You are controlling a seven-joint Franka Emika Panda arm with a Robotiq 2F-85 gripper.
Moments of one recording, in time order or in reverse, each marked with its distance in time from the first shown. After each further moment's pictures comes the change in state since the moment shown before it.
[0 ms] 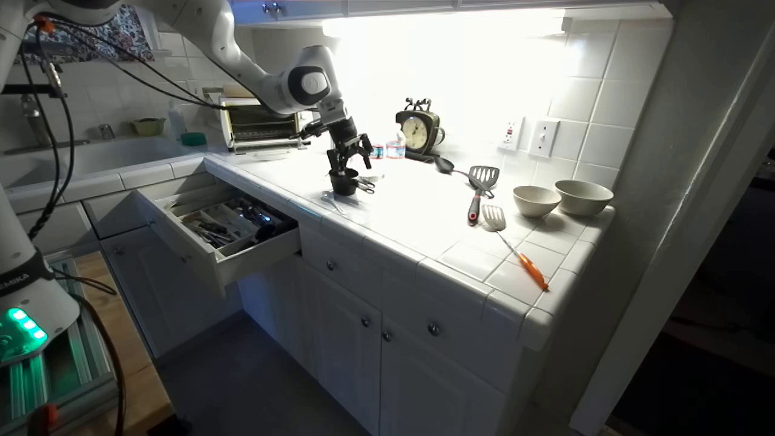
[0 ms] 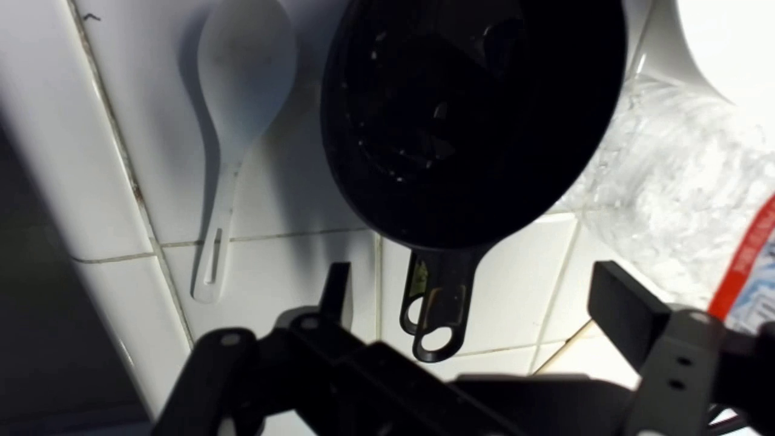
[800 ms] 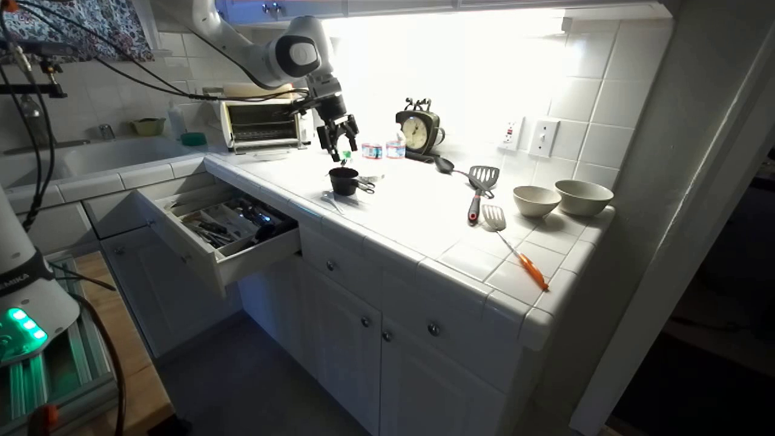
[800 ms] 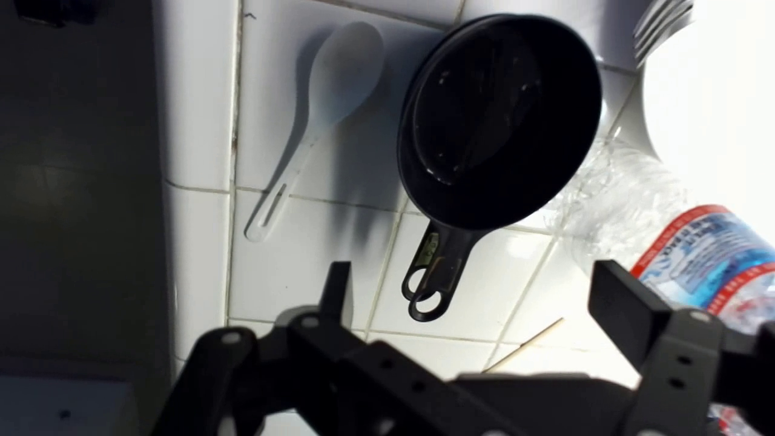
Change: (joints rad) arm -0.022 -0.139 0.069 -0.033 -0.002 -0.141 -0.232
